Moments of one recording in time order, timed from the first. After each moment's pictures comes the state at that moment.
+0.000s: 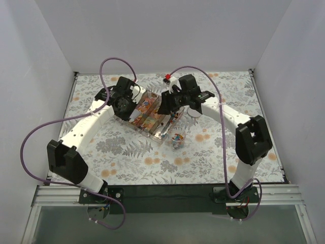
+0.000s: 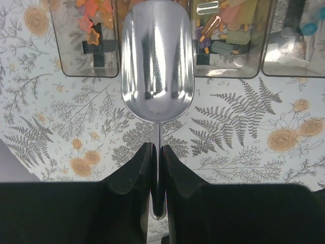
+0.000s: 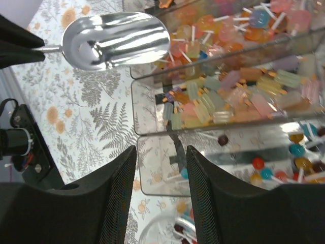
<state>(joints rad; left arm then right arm) -0.45 1.50 1.44 -1.01 -0.11 0.20 0.60 1.82 1.45 -0.27 -0.59 0.19</state>
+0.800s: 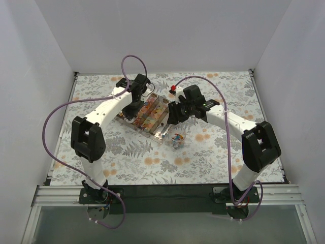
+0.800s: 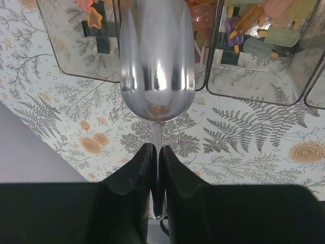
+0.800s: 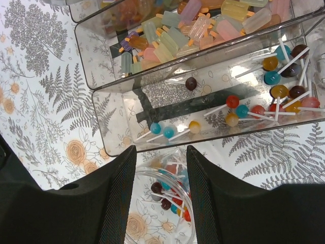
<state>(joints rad) -0.49 1.85 1.69 -1.20 -0.29 0.11 0.60 1.67 1.22 -0.33 -0.40 0.12</state>
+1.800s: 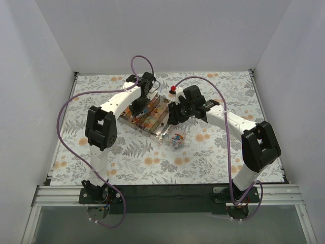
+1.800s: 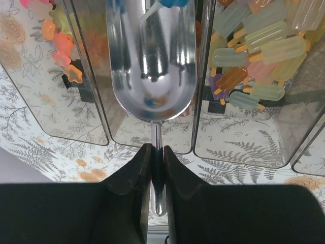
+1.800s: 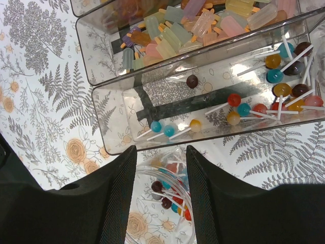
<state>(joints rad) -0.49 2.11 1.89 -1.20 -0.22 0.17 0.60 1.67 1.21 -0.33 -0.41 0.12</state>
